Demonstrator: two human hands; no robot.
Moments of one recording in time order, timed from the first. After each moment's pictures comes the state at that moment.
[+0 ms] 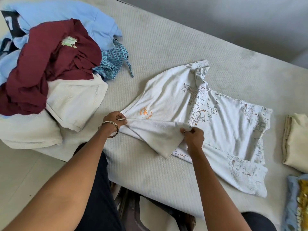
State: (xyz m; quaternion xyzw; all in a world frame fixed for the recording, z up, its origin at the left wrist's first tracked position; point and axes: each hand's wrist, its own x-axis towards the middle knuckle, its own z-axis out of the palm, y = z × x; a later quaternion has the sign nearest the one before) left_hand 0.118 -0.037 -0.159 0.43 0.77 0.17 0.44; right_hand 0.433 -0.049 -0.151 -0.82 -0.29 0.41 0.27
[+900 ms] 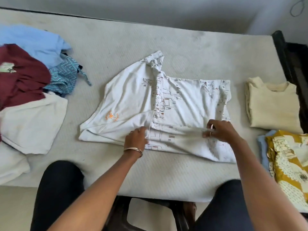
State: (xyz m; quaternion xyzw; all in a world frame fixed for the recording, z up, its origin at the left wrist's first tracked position) left_hand 0.330 -0.087 -0.162 0.74 0.64 -0.03 0.20; right_hand 0.678 -0.088 -0.109 -0.76 -0.58 0.28 -0.10
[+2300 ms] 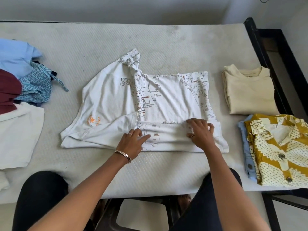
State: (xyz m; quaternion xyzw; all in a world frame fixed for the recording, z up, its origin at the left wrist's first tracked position) left_hand 0.352 -0.100 -0.158 0.91 0.38 -0.07 0.12; right_hand 0.663 -0.151 -0.147 -0.78 -0.60 0.19 0.00
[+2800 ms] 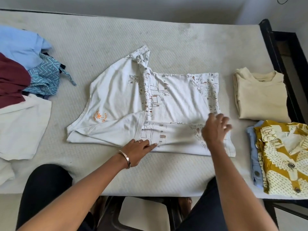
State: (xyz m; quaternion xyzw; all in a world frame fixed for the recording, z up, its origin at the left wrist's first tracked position) left_hand 0.343 -0.113 -0.152 0.93 0.29 -0.20 0.14; right_hand 0.651 -0.120 -0.136 -0.90 -0.44 0.05 -0.03
